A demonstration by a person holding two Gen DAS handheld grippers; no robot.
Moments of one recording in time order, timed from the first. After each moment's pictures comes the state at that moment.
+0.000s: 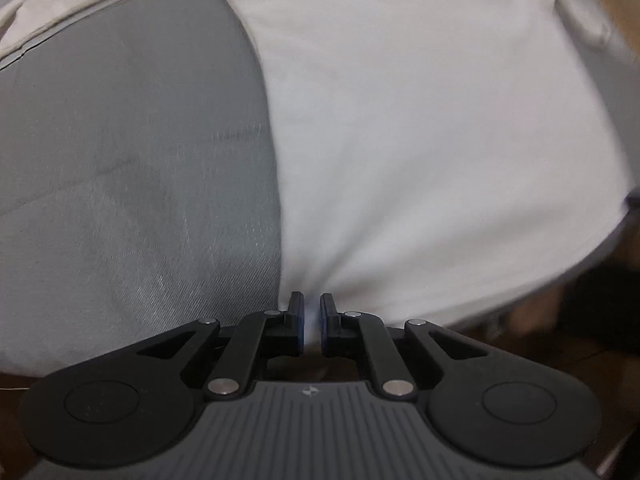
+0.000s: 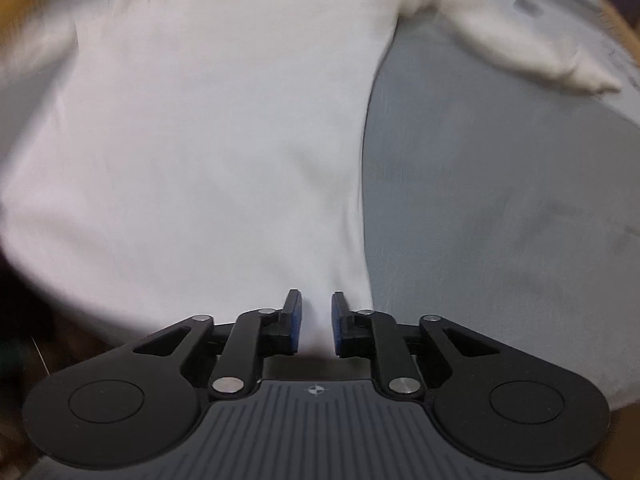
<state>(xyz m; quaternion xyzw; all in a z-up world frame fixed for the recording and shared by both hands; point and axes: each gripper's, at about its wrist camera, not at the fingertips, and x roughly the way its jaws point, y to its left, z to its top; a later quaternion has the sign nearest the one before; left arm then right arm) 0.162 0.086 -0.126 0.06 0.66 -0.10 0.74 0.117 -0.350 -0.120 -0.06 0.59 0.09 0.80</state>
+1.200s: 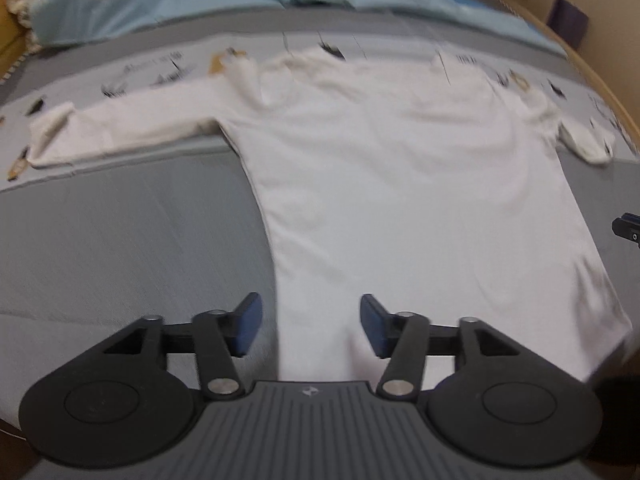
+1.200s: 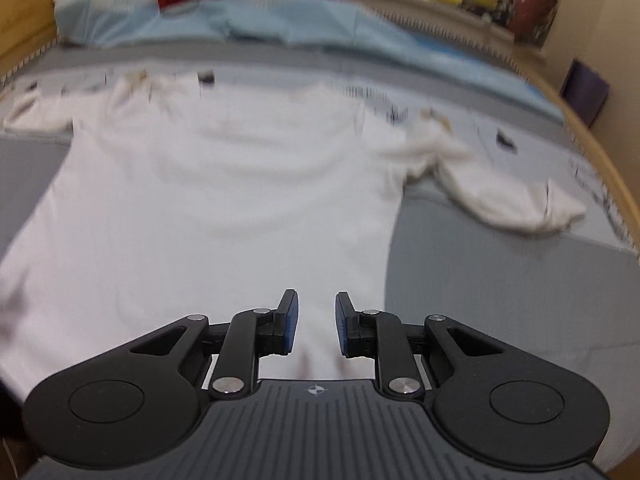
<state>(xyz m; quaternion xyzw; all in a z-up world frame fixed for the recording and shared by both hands) 0.211 0.060 -0.042 0.02 0.49 -0.03 0.87 0.162 -0.280 -0.042 -0.06 0.38 0.05 0.92</state>
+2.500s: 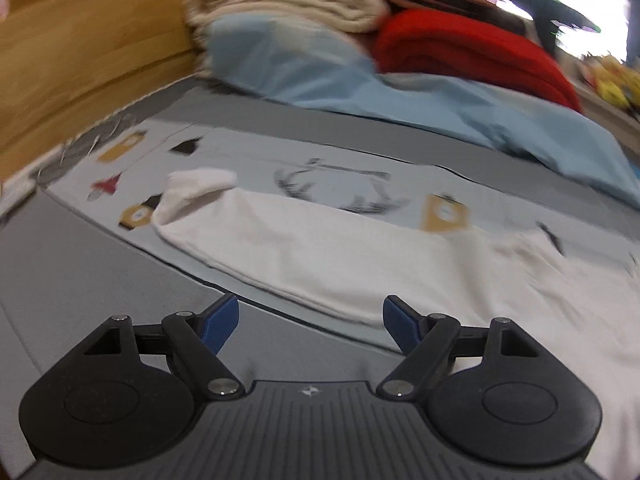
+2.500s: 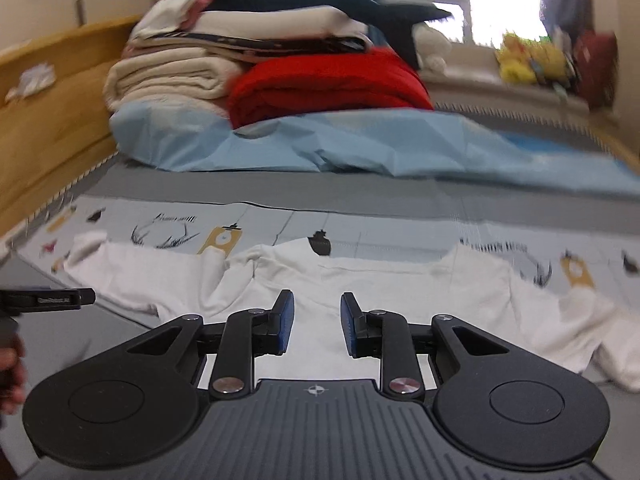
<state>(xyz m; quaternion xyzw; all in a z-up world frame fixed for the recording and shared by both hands) 0.337 0.200 -0.054 -0.07 0.35 0.21 0.91 0.309 -0.178 0.019 0.05 0.29 0.15 0.94</state>
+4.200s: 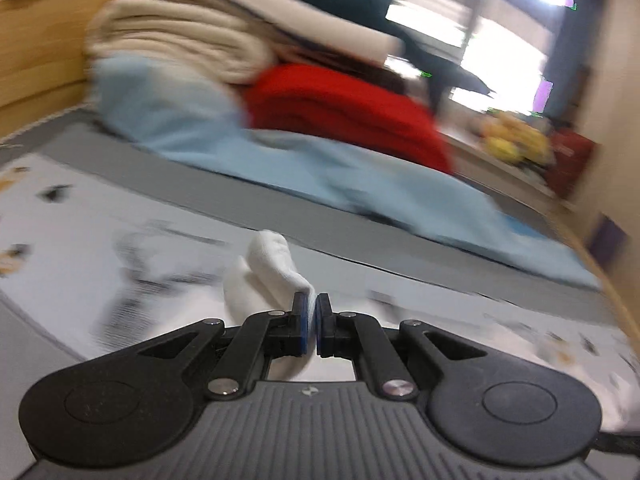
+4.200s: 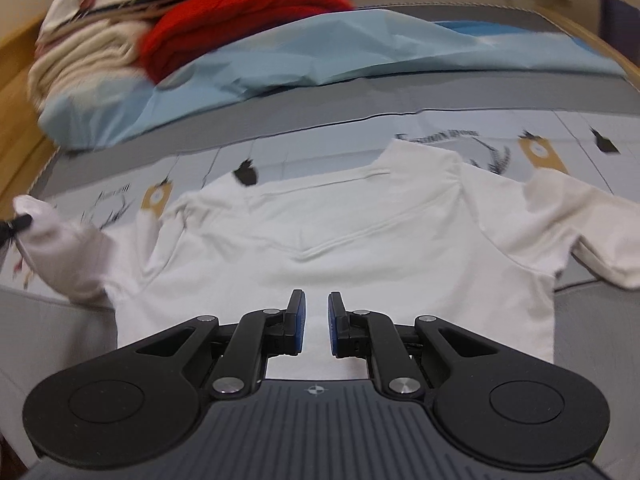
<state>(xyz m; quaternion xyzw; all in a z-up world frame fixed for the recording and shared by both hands) 0.352 0.099 0.011 -0.12 0.27 0.01 0.96 0.335 -0.240 -0.017 0.14 0.41 0.08 0.90</state>
